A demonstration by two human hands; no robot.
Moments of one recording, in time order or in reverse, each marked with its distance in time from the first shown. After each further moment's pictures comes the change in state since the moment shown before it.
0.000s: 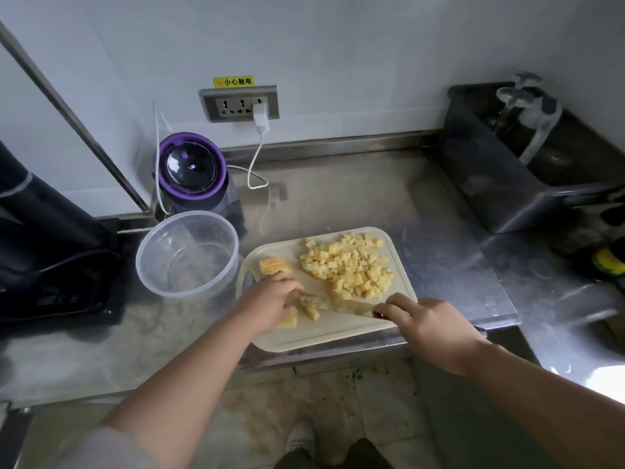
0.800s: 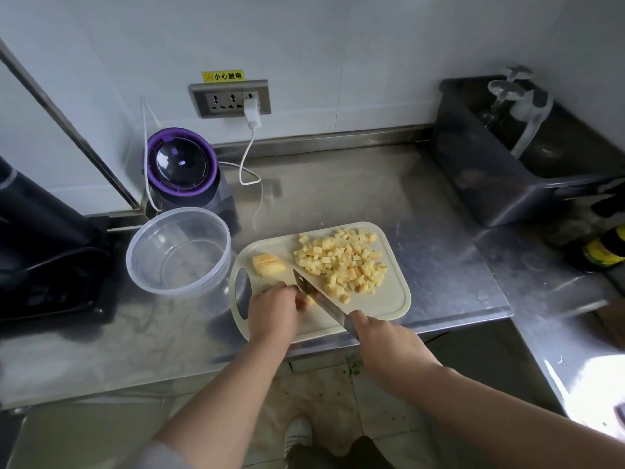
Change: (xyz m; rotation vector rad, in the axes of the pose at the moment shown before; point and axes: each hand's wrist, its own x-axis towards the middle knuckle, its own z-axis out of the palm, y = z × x) left_hand 0.000 0.039 0.041 0.070 0.337 -0.263; right_hand 0.008 -0.069 -0.013 0.337 -0.232 0.300
